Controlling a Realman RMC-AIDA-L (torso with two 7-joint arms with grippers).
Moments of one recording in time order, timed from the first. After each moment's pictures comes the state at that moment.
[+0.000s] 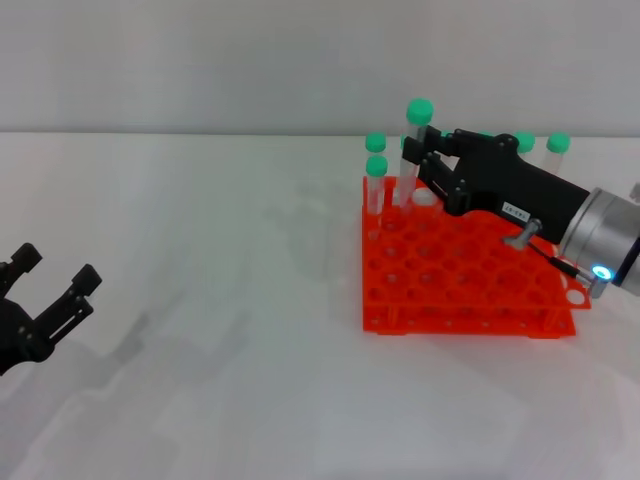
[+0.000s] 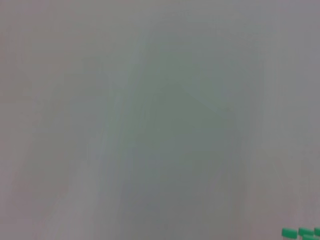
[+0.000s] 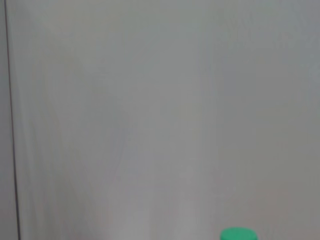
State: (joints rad) left arm -0.31 -2.08 2.84 -0.32 -0.99 1.67 -0.76; right arm 0.62 2.03 -1.65 -0.43 -0.54 -1.05 0.82
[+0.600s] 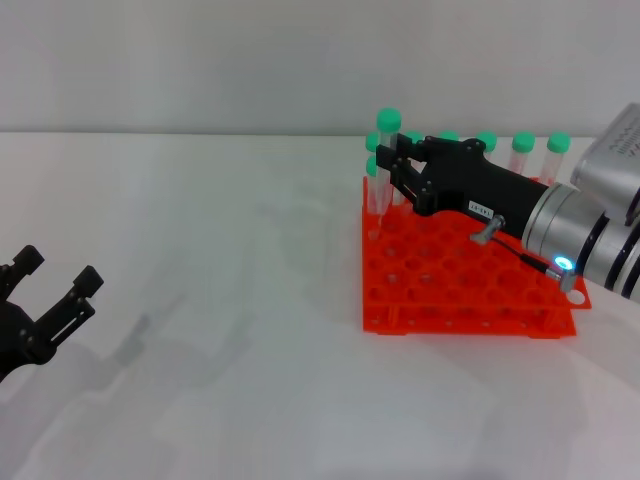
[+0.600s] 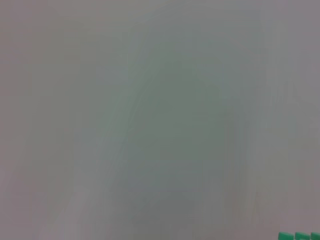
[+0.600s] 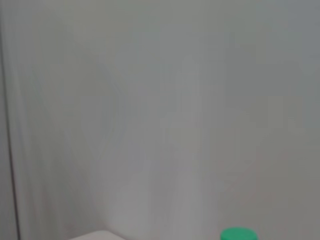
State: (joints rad) left arm -0.30 -2.08 2.84 -0.30 -0.99 1.67 -0.76; right arm 0.68 2.03 -1.81 -0.44 -0.41 -0.90 0.82
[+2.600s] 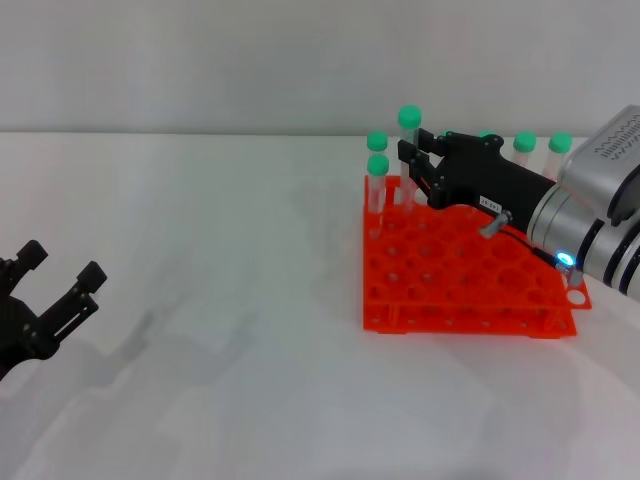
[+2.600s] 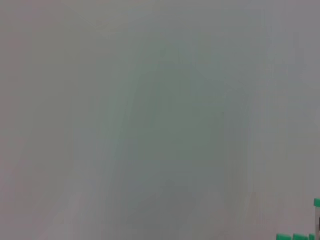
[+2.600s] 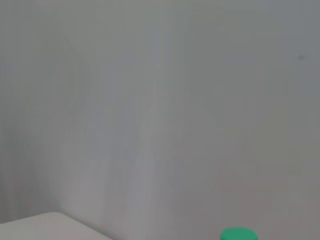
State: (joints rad) left arm -0.31 -2.08 2.84 -0.30 -0.99 1.67 -0.76; right arm 0.69 2.03 -1.87 -0.43 -0.24 -0.79 0.67
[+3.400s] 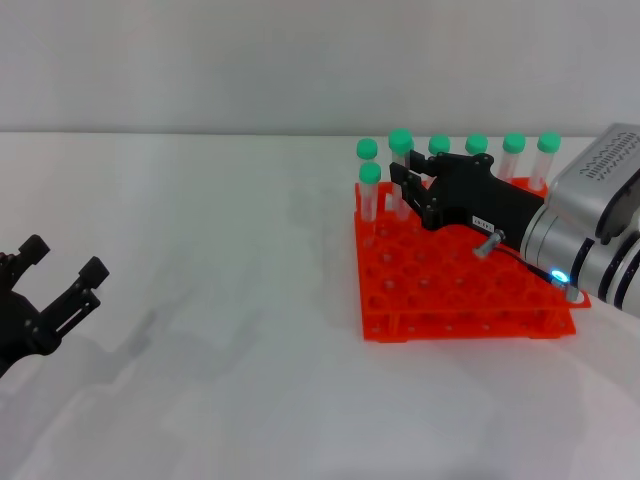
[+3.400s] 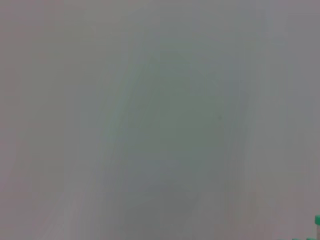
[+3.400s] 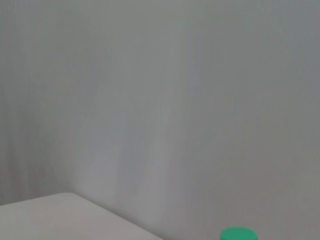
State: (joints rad) left arm -0.32 -2.08 2.84 -0.30 -0.99 1.67 -0.75; right arm 0.69 2.03 -1.94 -0.40 -0.21 -0.79 0.65
